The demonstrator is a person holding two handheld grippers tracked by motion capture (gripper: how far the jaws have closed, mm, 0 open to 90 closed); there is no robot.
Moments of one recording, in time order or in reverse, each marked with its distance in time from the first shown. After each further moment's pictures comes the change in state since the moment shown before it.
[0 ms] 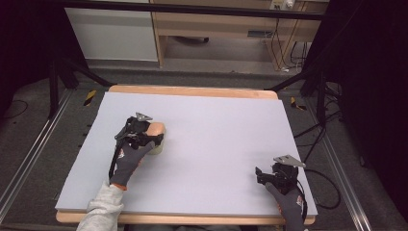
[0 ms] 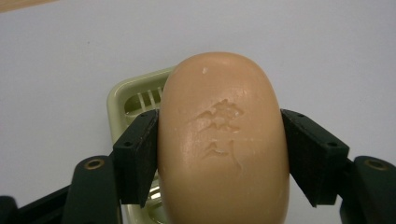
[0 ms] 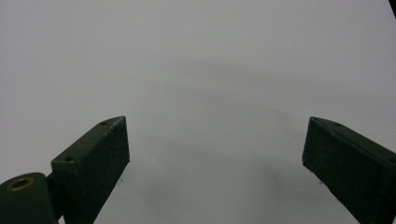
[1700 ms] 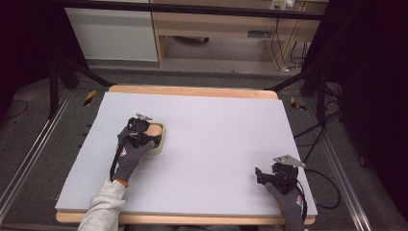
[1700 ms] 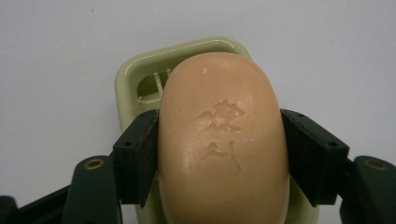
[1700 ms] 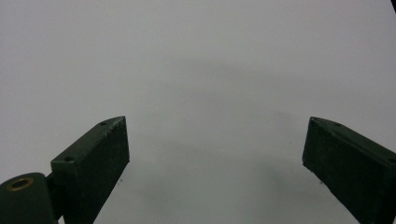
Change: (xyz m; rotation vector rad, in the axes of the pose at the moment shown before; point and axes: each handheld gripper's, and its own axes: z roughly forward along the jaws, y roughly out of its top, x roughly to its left) left arm 0.015 -0.008 0.031 0.061 0.027 -0.031; right arm 0.000 0.000 0.000 0.004 0.004 0.002
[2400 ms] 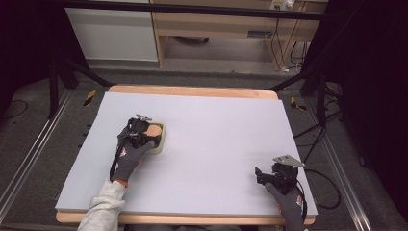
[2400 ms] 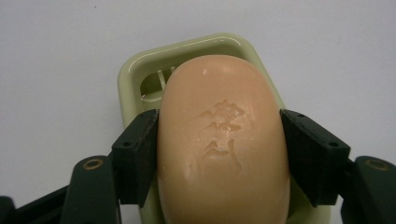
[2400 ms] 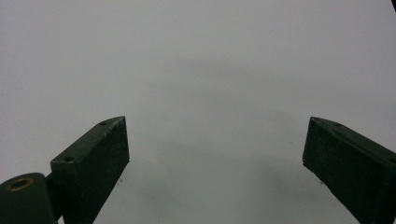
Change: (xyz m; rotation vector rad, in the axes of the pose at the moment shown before) left arm 0.001 -0.002 0.003 0.002 0.008 0.001; right arm 0.000 0.000 0.000 0.000 -0.001 -0.002
